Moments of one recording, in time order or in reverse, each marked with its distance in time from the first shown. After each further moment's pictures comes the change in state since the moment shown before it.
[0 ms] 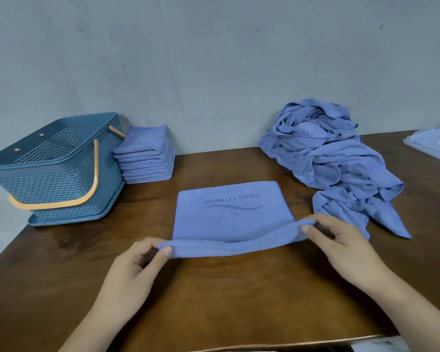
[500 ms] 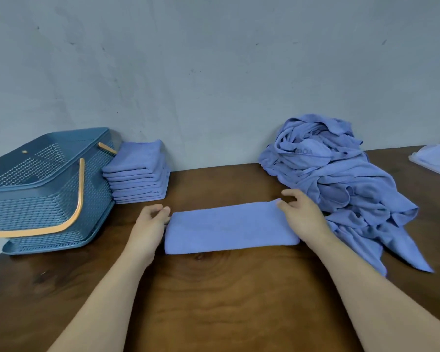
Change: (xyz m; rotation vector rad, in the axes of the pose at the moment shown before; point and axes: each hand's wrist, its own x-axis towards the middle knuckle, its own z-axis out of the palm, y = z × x) left_hand 0.177 -0.028 0.042 -0.370 0.131 -0.492; right_hand 0.167 0.026 0.040 -0.007 0.200 0.214
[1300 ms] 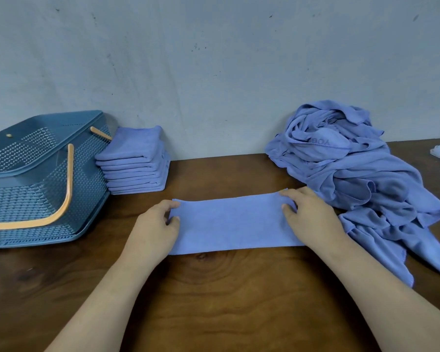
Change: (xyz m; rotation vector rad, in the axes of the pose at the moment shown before) left_hand -0.018 0.000 0.004 0.590 0.010 0.309; right_hand -0.010 -0.005 0.010 -0.506 0.016 -0.181
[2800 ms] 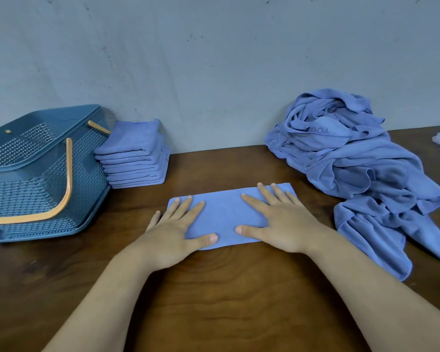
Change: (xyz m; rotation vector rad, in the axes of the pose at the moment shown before) left_hand -0.014 0.010 0.005 0.460 -0.530 0.196; right_hand -0.012 -0.028 0.021 -0.204 -0.454 -0.233
